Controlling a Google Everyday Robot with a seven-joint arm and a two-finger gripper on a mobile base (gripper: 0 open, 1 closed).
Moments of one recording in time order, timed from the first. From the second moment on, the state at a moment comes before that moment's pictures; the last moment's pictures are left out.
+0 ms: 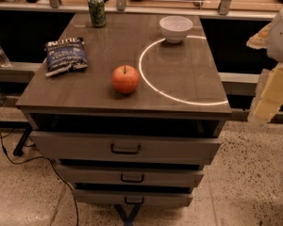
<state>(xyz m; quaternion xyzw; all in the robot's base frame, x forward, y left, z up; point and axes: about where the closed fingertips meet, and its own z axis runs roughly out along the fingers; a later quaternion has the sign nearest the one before) 0.438 -0.217 0.976 -0.60 0.78 -0.03 0.16</state>
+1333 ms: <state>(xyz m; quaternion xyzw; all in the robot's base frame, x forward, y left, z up) 0.523 -0.101 0.908 -0.65 0.71 0.08 0.25</state>
